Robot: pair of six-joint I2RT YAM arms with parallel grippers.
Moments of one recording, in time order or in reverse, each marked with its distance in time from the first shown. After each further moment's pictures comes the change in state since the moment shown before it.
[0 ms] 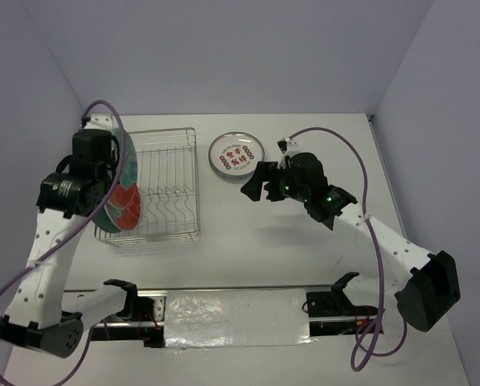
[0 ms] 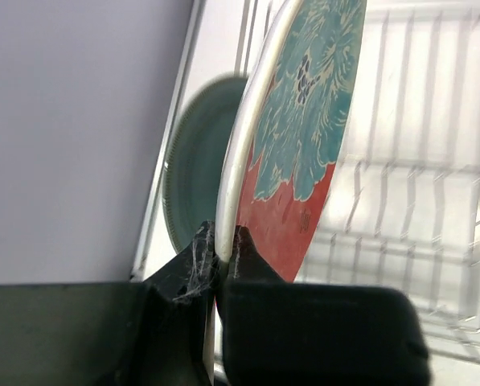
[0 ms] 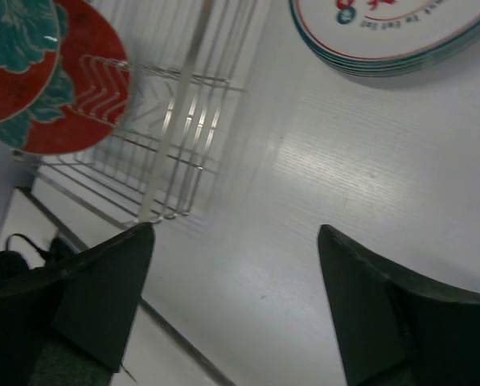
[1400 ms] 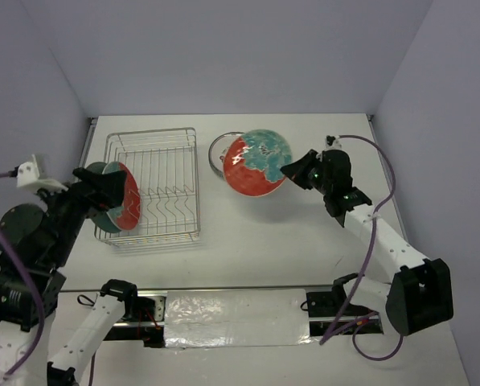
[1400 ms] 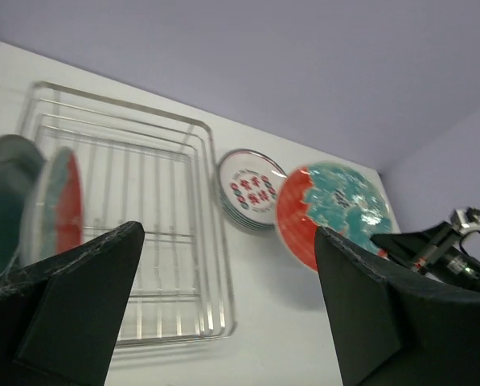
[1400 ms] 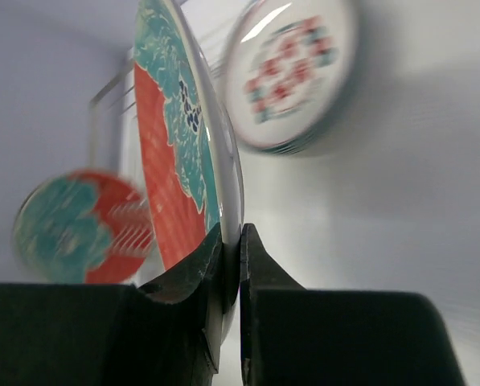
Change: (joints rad) left arm -0.005 -0.483 -0.131 0.286 0.470 -0.478; right arm -0.270 -0.053 -0.130 0.240 -0.068 0.294
